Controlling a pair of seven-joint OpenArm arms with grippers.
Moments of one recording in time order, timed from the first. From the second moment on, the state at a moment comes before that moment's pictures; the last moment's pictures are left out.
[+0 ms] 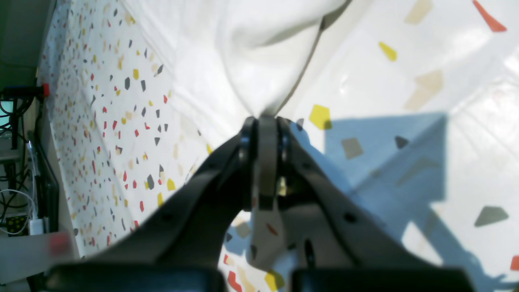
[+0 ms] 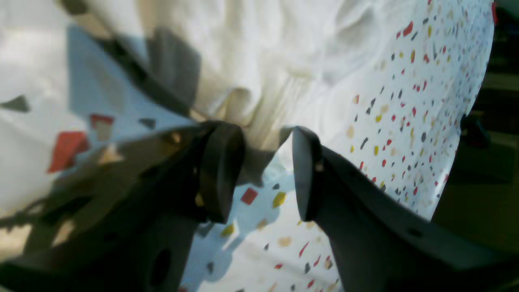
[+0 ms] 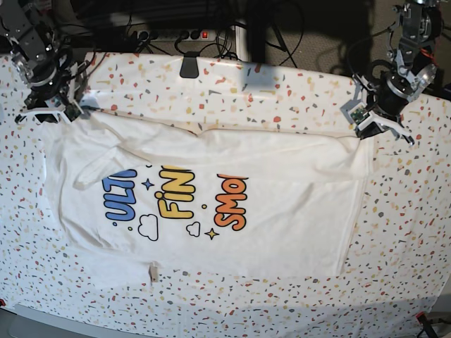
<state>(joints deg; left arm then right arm) 15.3 -22.4 -0.9 84.3 36.2 -26.4 -2.6 -23.9 51.2 -13.9 91.4 -3.8 -0.1 -25.6</state>
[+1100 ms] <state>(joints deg) 37.1 -28.5 -11.5 99.0 16.5 -27.3 -3.3 -42.3 54.0 -14.0 97.4 -14.8 -21.7 -37.9</state>
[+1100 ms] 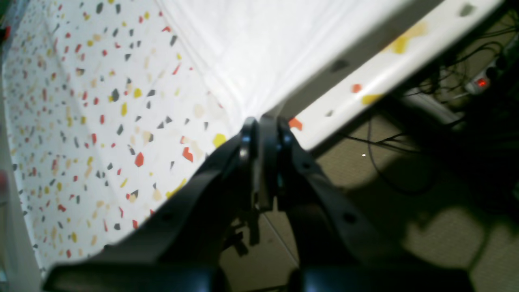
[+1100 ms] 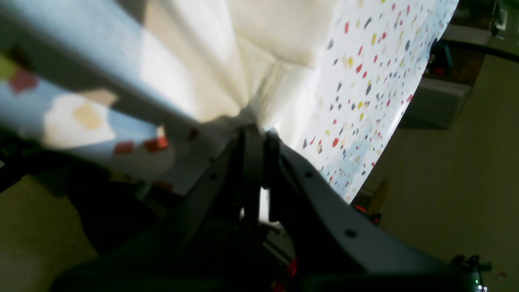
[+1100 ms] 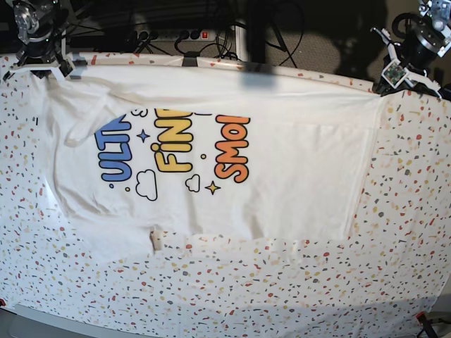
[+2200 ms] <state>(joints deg) 26.1 -29.6 -11.8 109.4 4.3 -27.3 20.3 -39.7 54.6 -13.1 106.4 -16.9 -39.6 -40.8</state>
